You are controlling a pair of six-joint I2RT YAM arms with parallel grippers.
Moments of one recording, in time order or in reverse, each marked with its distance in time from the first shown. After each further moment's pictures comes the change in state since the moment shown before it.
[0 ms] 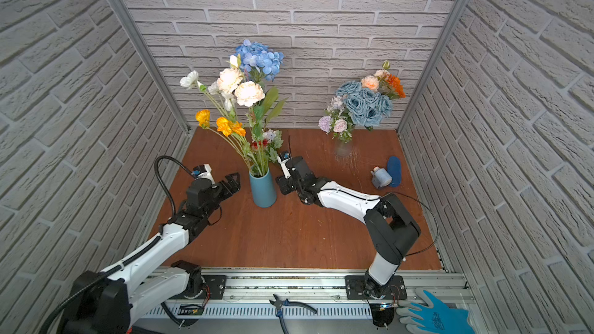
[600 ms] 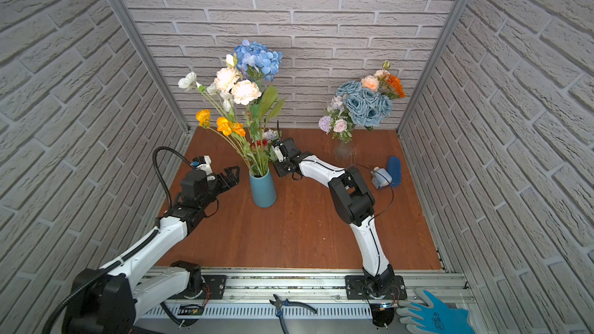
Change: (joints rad) left arm 0.050 0.056 0.098 -0.027 0.124 0.069; right arm -0.097 0.535 0.589 -0.280 -0.064 -0.146
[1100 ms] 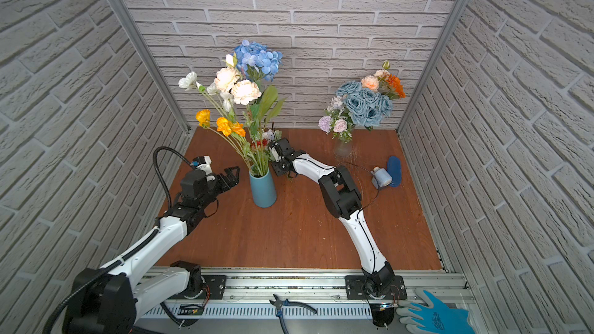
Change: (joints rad) left arm 0.011 -0.007 0.000 -0.004 0.011 0.004; right arm 0.000 0.169 0.187 -0.069 0.040 -0.023
